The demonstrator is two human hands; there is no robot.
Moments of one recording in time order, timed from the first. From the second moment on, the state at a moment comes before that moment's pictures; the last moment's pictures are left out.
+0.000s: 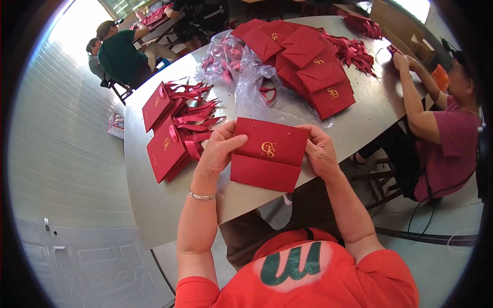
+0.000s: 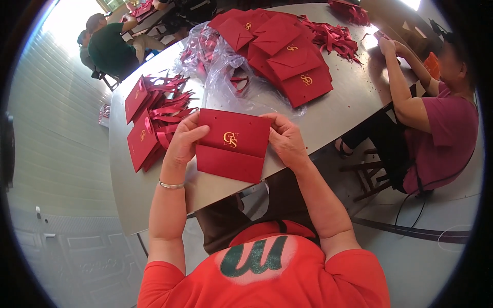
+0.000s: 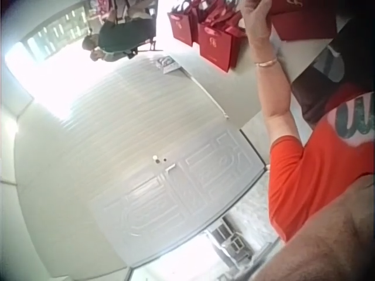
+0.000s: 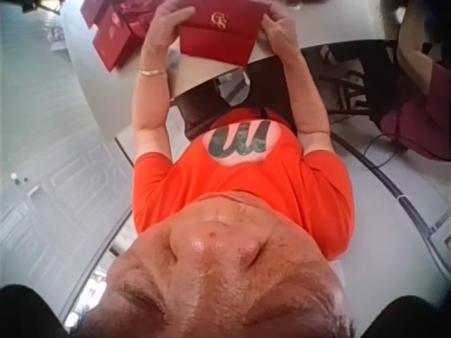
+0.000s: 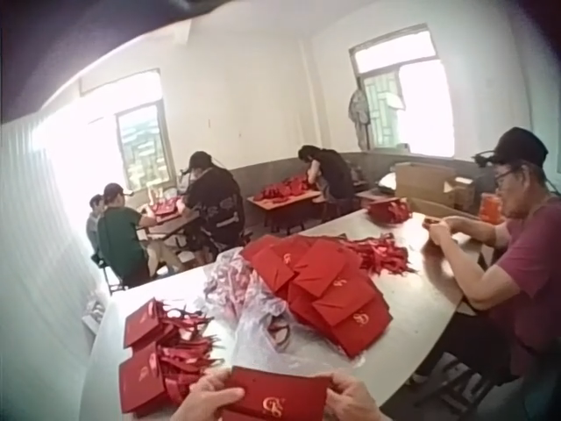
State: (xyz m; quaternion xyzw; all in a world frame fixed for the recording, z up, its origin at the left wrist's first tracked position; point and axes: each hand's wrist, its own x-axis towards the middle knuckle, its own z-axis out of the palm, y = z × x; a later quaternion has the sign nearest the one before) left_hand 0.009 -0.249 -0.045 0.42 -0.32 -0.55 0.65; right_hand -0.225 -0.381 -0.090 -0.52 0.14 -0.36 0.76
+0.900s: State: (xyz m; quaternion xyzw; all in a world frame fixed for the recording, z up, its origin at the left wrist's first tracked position) left_hand -0.010 -0.260 -0.050 0.62 -0.60 -0.02 0.50; right_hand -0.218 -0.375 -0.089 -0.54 0.20 -0.41 0.71
